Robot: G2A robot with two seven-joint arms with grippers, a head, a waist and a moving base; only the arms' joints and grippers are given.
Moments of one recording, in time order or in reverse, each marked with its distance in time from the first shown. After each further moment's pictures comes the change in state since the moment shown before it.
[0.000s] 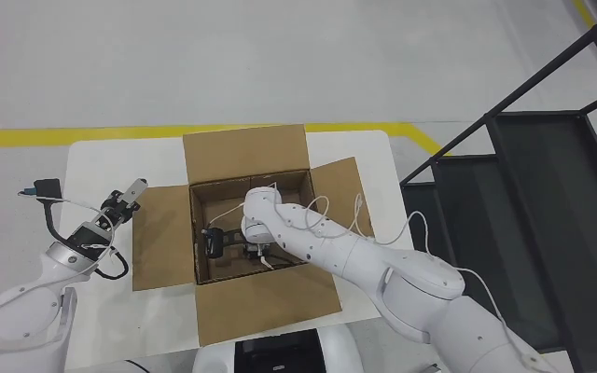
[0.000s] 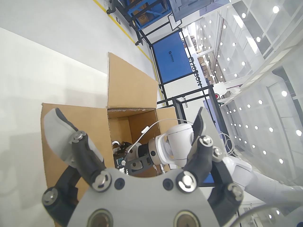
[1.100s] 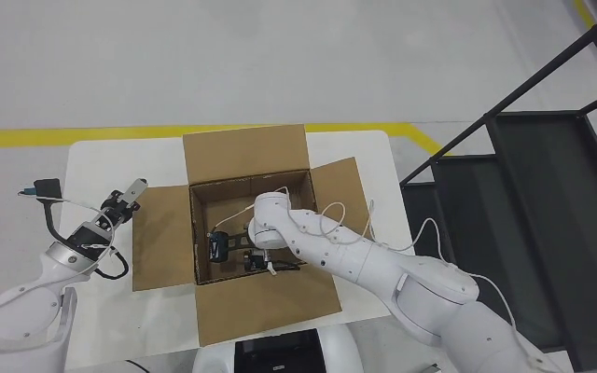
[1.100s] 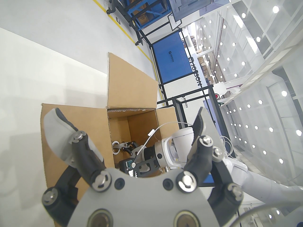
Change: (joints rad) left arm 0.000 0.000 0.000 0.000 0.000 0.000 0.000; right arm -0.057 0.082 0.016 -0.147 0.003 0.023 0.029
